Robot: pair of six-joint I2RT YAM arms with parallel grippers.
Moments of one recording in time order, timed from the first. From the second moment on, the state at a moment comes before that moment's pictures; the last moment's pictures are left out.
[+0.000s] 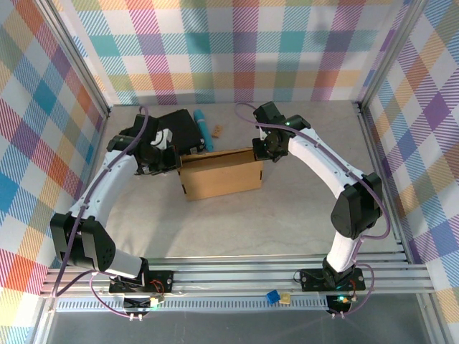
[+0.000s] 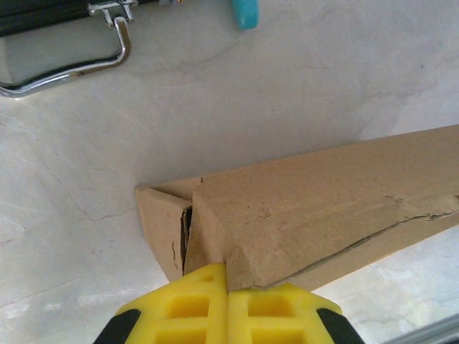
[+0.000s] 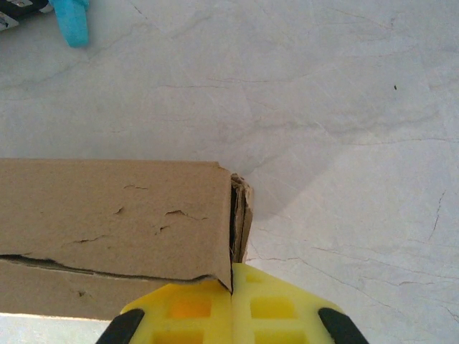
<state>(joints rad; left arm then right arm) -0.17 1.45 1.33 -0.97 0.32 -0.40 0.55 1.78 1.70 -1.04 0.06 0.34</state>
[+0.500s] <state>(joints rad) -0.13 1.46 1.32 -0.96 0.44 -0.45 0.55 1.78 1.70 -1.04 0.07 0.34</state>
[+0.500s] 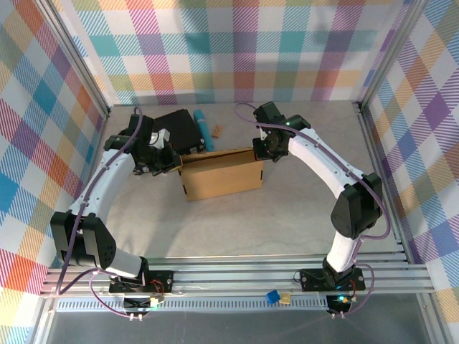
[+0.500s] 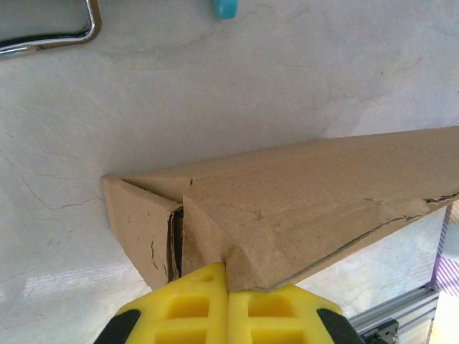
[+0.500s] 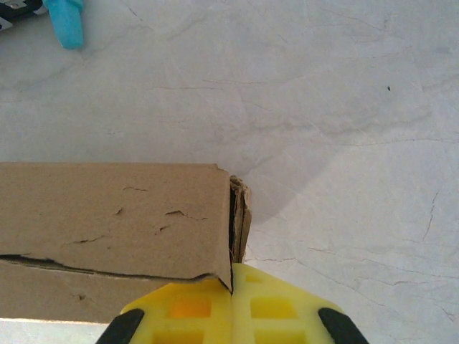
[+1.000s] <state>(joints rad) -0.10 1.45 1.30 -0.94 0.45 -0.38 0.56 1.78 1.70 -1.03 0.06 0.34</state>
